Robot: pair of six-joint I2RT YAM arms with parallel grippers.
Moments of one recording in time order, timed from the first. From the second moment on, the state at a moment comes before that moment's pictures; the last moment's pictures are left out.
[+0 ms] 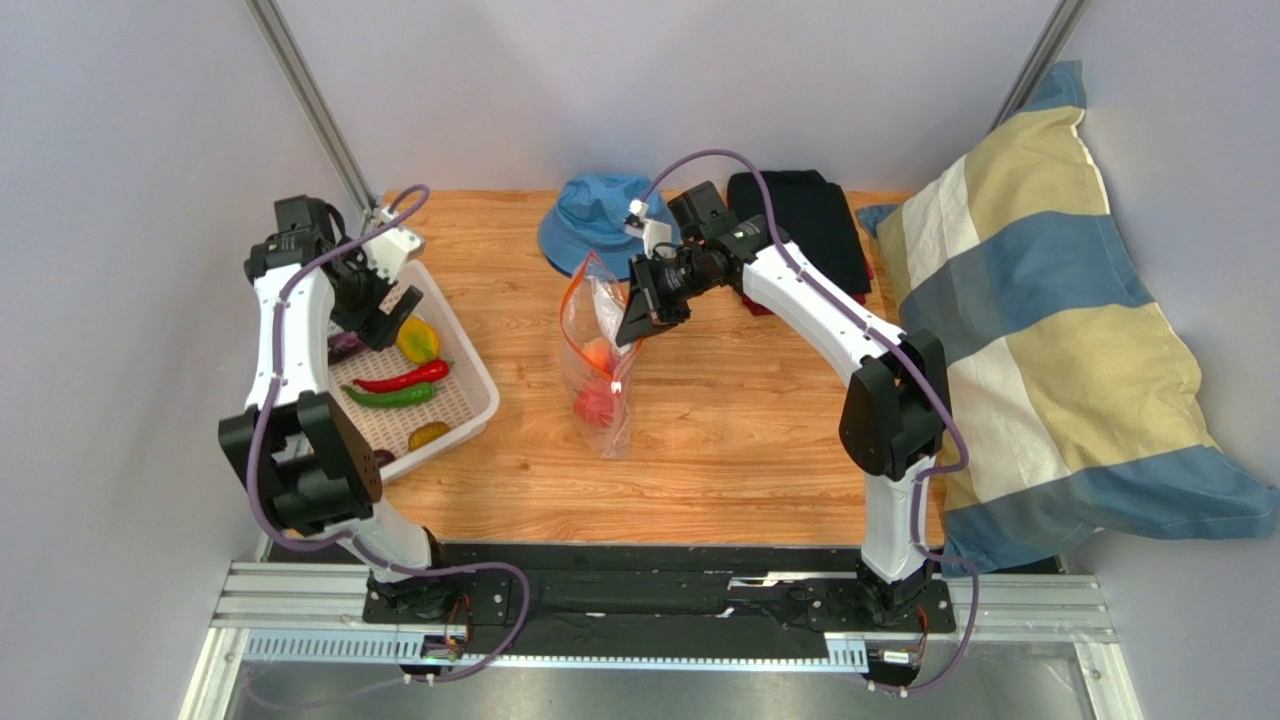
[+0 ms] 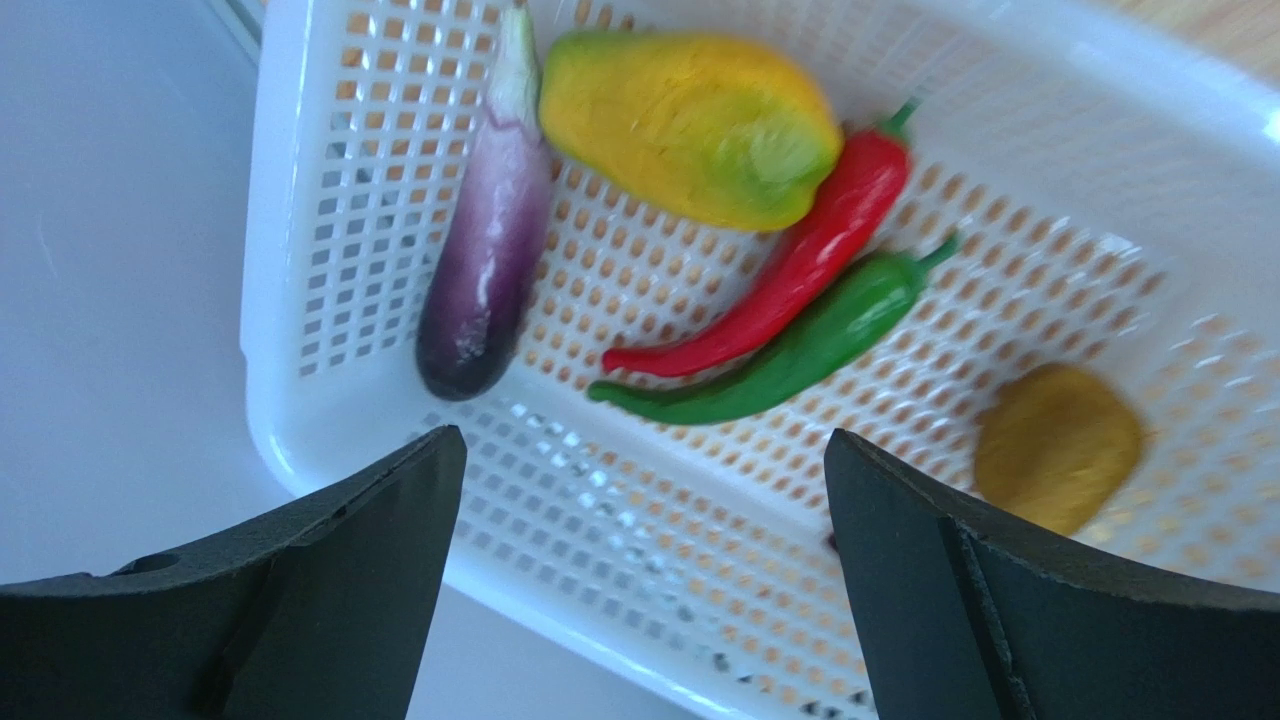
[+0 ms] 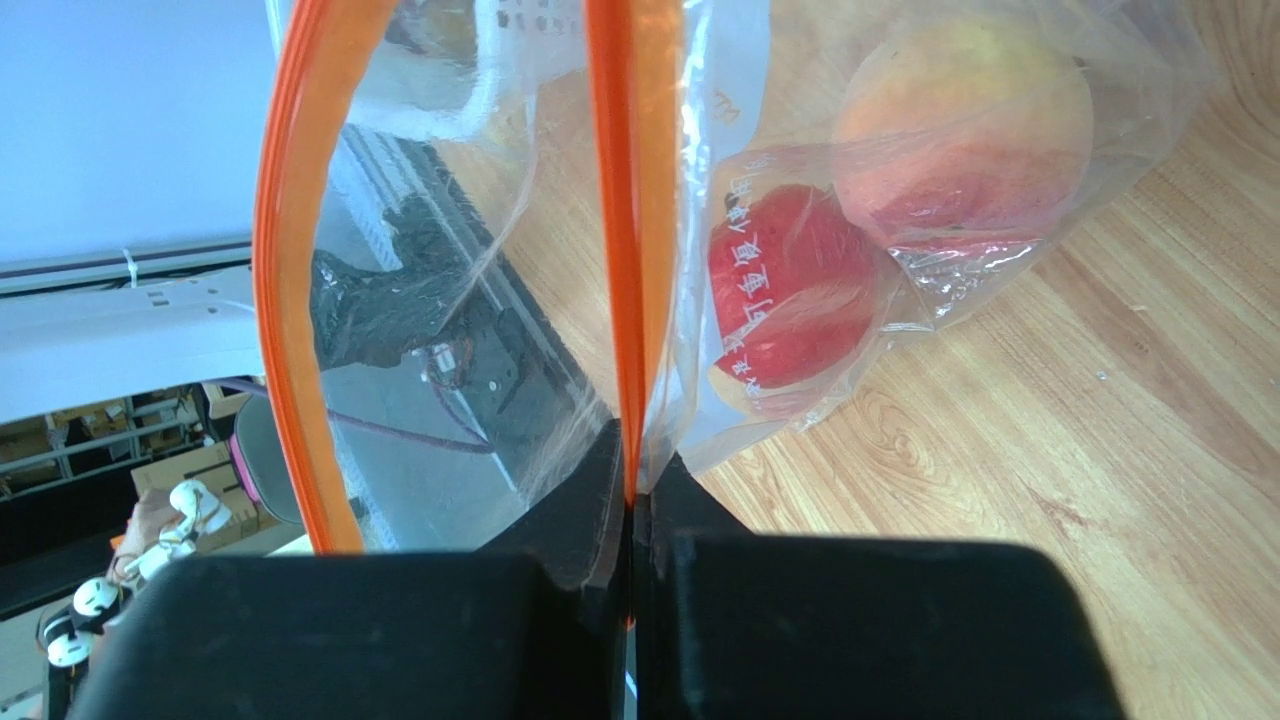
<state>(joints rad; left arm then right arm) 0.31 1.58 1.52 -1.02 0.23 0.89 0.57 1.98 1.85 -0.81 -0.72 0.33</state>
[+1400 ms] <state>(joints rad) 0.31 2.06 1.53 -0.82 0.02 1.31 0.57 1.99 1.94 -0.84 -0.72 0.31</state>
